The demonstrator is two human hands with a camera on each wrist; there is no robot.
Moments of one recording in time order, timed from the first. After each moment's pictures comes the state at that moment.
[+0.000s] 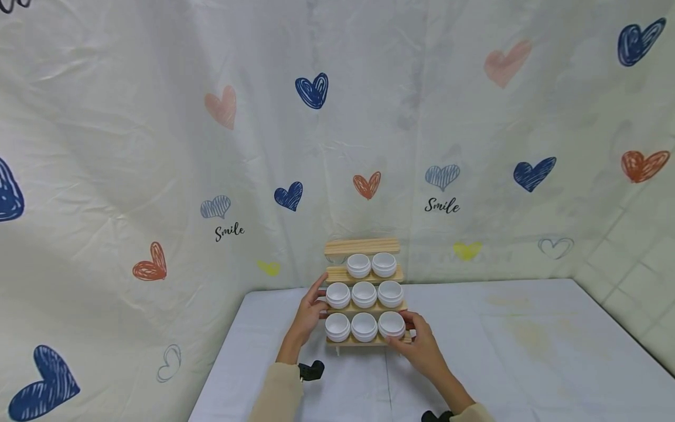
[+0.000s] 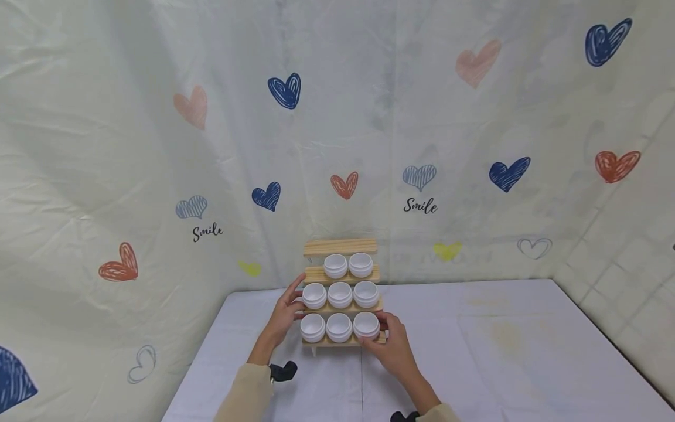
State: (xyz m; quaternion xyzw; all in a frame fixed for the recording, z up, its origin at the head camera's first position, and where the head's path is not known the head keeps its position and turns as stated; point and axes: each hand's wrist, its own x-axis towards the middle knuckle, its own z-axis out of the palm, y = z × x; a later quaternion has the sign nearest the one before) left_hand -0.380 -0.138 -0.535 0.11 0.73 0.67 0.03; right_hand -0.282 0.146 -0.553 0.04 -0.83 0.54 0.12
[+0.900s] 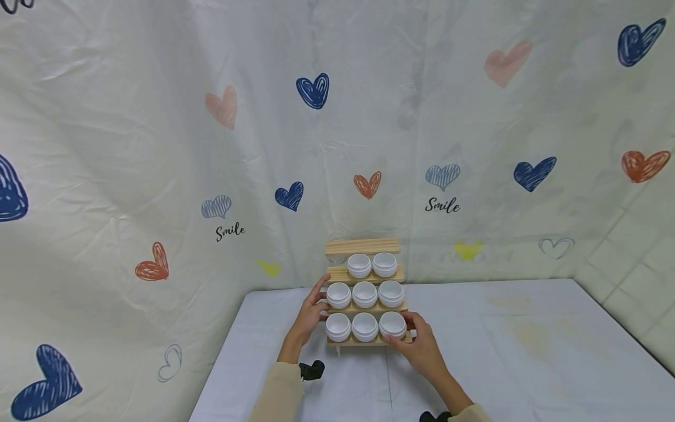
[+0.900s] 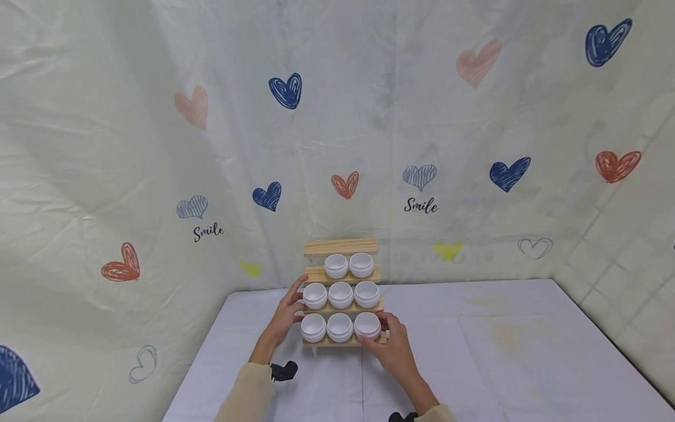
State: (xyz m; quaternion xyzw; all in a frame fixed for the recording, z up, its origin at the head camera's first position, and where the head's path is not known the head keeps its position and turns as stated) left_hand -0.381 -0.139 -0.538 0.11 0.74 0.66 0.04; right_hand -0.282 0.144 -0.554 0.02 -0.83 0.54 0.11
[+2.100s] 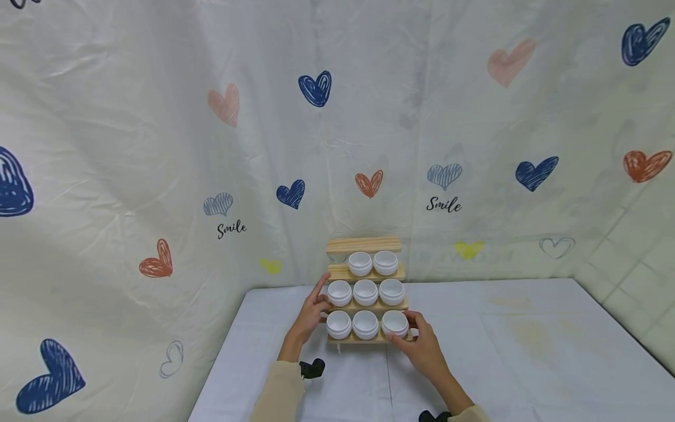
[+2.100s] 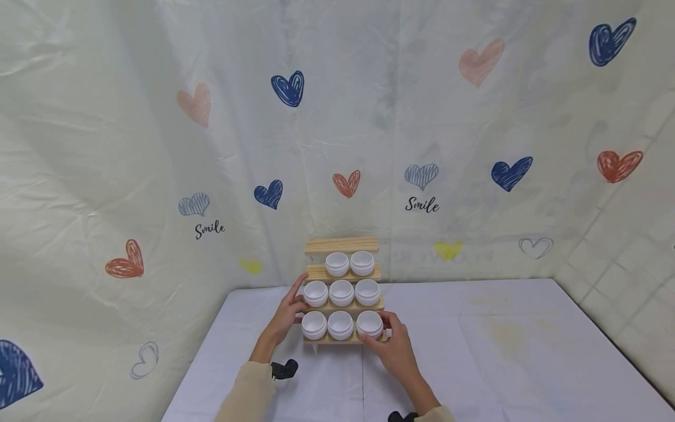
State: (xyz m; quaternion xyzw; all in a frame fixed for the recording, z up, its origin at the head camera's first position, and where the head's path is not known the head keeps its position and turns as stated) left_hand -0.378 -0.141 -0.540 0.11 0.74 0.66 0.06; right_hand -0.279 0.145 -0.554 -0.01 -0.84 0.53 0.09
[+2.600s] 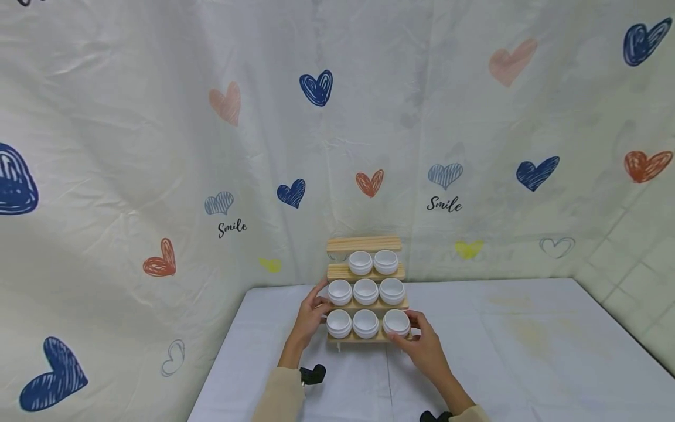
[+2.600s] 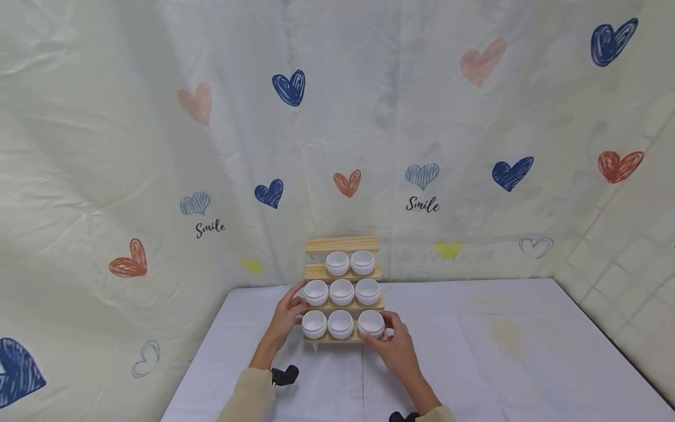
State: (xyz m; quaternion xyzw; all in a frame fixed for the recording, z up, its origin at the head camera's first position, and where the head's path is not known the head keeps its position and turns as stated) left_hand -0.369 -0.141 -0.548 0.08 0.73 0.68 0.02; right_hand -0.277 0.146 -0.555 -0.01 -0.83 0.54 0.10
